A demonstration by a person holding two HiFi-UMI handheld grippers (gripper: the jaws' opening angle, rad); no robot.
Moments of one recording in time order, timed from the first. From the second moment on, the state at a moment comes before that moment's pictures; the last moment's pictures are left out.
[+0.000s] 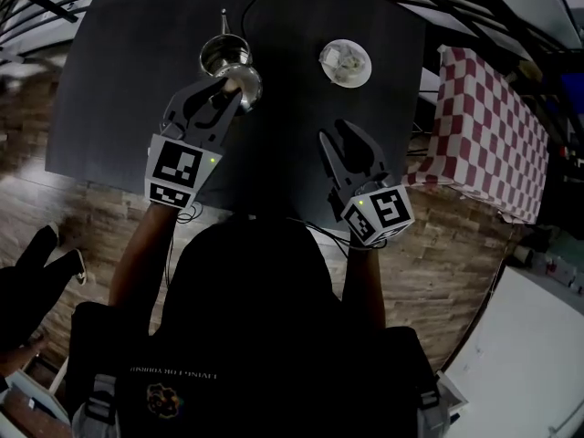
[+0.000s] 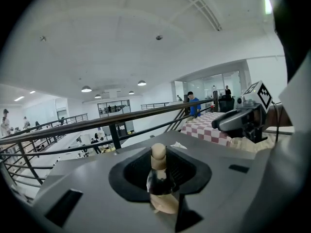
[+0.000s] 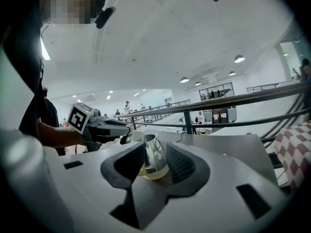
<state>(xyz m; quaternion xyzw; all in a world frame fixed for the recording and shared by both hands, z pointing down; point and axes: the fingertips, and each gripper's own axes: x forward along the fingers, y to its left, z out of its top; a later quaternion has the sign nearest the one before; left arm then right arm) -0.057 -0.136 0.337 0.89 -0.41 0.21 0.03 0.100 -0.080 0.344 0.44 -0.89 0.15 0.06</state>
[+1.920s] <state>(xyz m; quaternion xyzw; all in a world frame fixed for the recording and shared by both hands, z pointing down) 0.079 -0.142 0.430 0.90 -0.35 0.24 0.12 0.185 -0.161 0.458 0.49 -0.83 0.17 0.19</state>
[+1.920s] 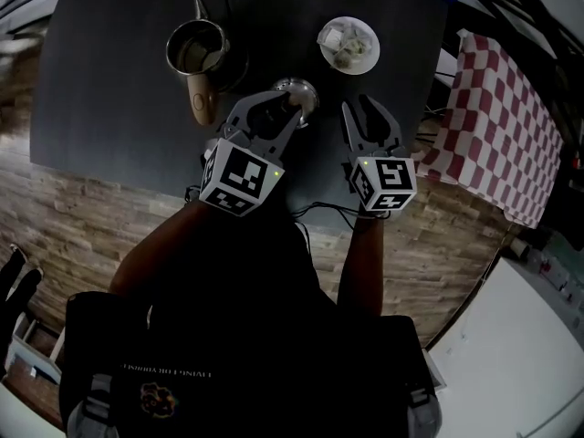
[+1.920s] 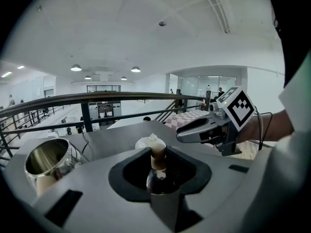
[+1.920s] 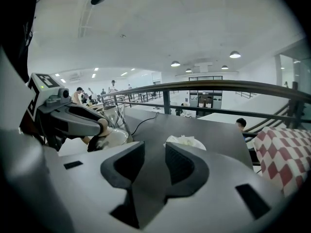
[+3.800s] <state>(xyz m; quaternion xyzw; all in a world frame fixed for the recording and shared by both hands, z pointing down) 0.083 -0.213 0.519 0.87 -0.36 0.30 0.15 0.197 -0.264 0.575 0.47 -0.83 0.19 0.24</state>
